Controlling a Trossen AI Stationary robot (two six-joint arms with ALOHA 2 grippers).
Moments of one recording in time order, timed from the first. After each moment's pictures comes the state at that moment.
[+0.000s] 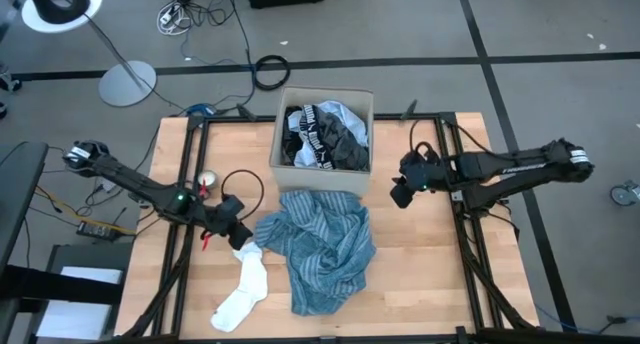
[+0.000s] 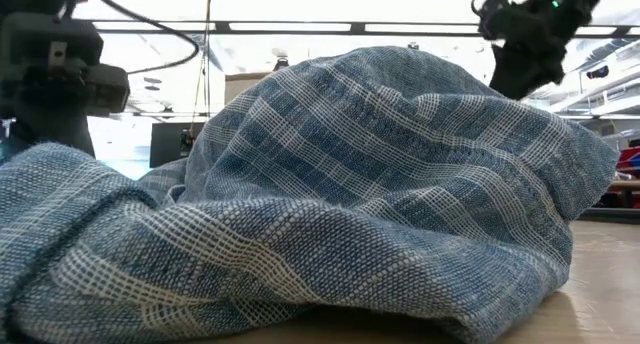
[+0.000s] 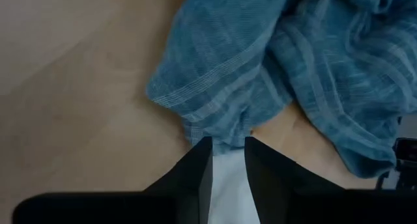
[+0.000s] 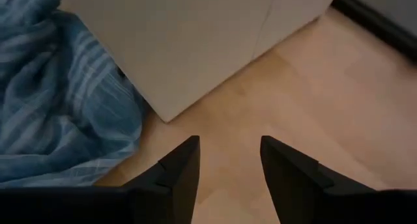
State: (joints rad) left arm -0.40 0.83 0.32 -0.34 -0.16 -1.24; right arm 0.07 0.98 0.81 -0.85 0.48 0.70
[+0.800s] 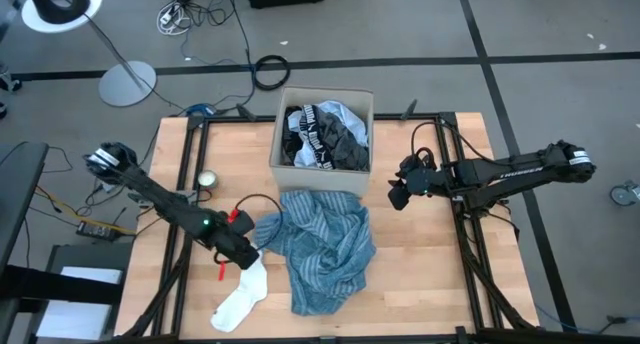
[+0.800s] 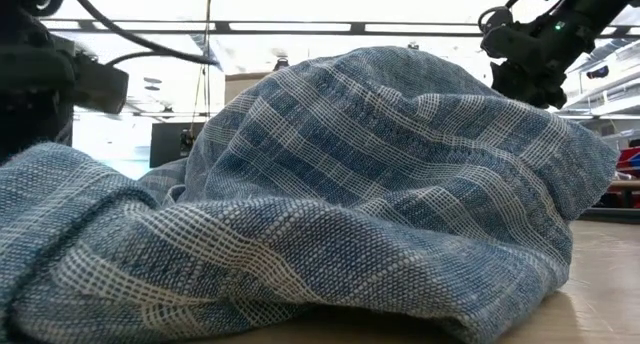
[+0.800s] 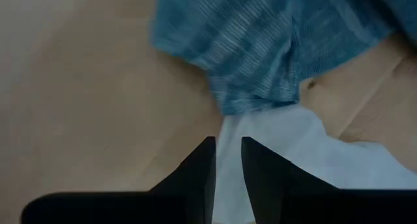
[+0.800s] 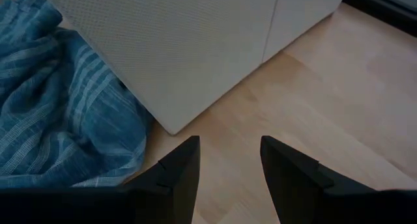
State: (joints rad) left arm -0.56 1.30 0.62 -0.62 -0.22 -1.27; right arm 0.08 0.93 0.64 -0.63 0.51 0.73
